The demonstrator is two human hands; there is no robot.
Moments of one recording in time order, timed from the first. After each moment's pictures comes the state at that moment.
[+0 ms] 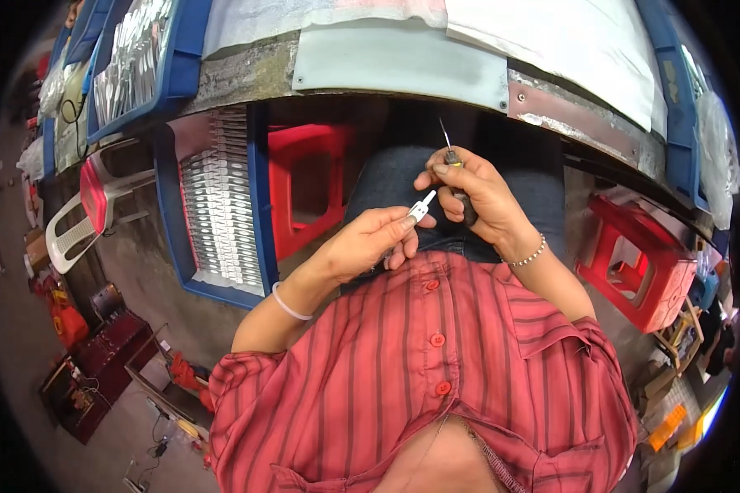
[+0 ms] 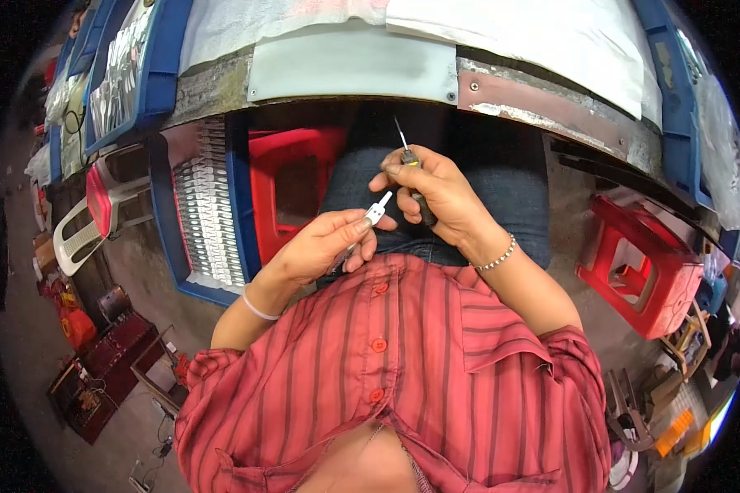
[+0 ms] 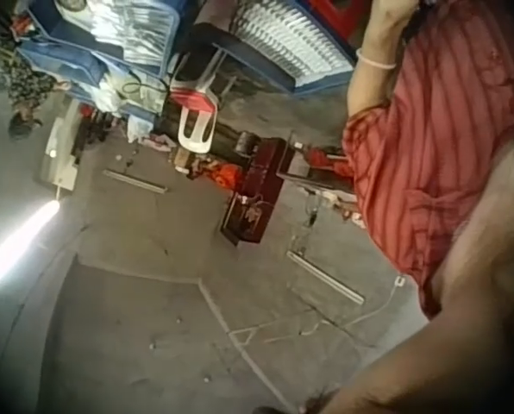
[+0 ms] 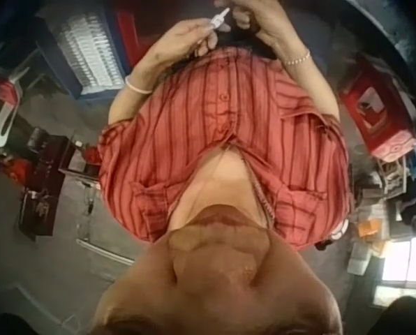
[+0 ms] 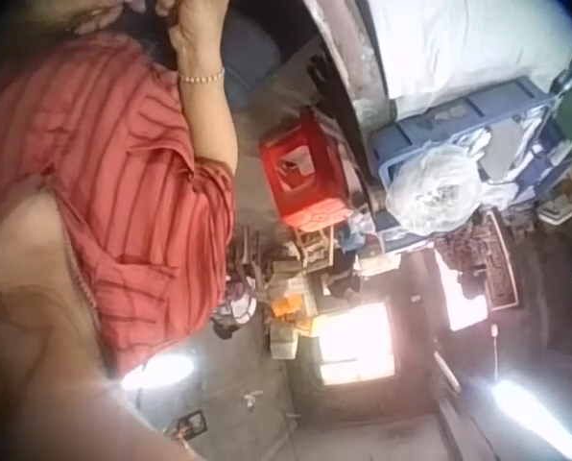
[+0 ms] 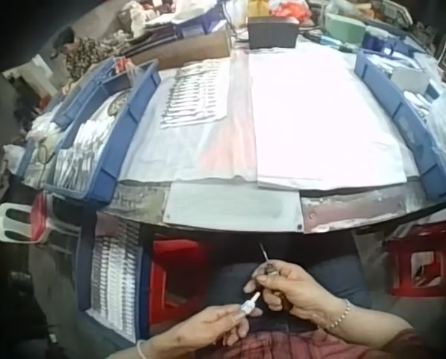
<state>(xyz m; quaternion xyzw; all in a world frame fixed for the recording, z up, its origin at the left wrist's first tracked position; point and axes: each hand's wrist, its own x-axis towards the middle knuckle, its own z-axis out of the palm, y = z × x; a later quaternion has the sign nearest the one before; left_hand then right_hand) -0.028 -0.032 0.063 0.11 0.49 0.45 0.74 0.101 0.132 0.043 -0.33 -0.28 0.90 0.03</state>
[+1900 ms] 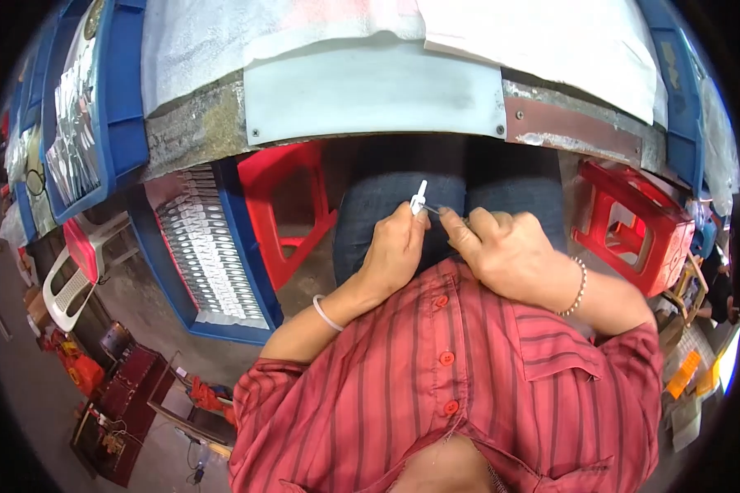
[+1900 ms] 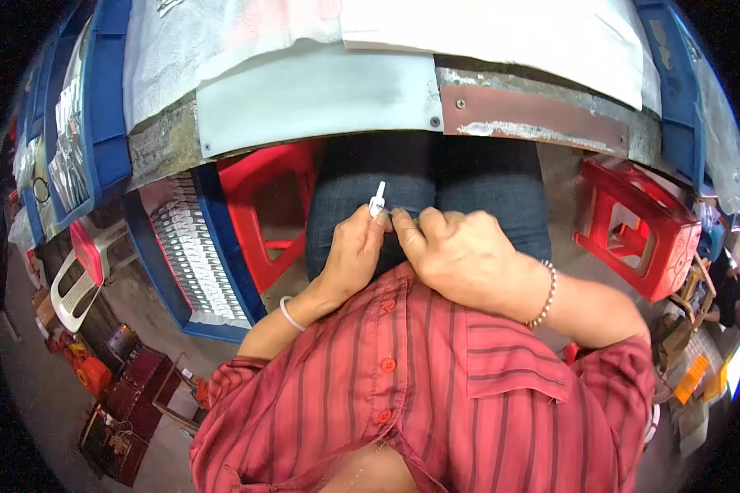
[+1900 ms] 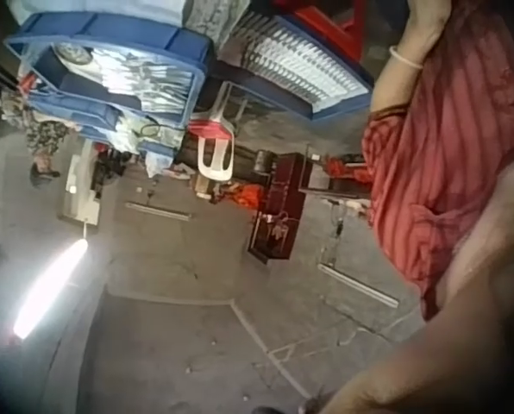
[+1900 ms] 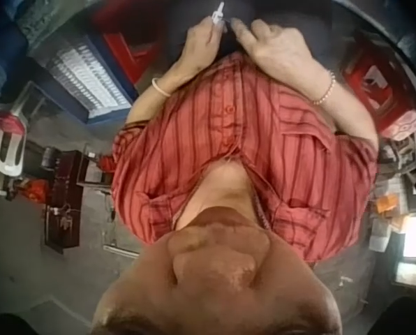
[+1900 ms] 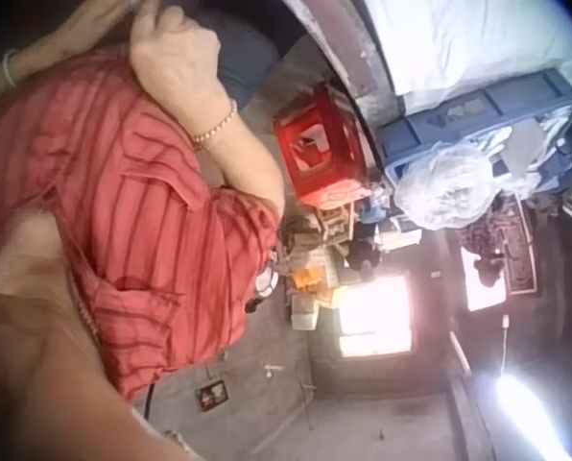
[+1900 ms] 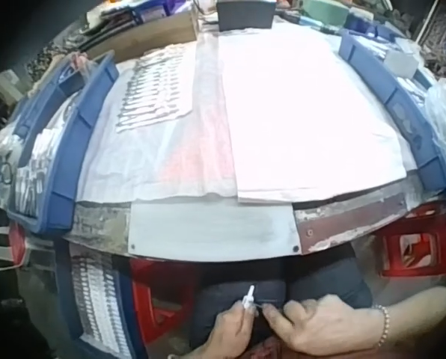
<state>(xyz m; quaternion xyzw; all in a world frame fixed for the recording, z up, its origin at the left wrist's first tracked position) -0.004 0.010 0.011 0.37 0.71 0.40 0.45 0.123 0.148 0.094 -0.13 -0.95 0.28 -0.10</state>
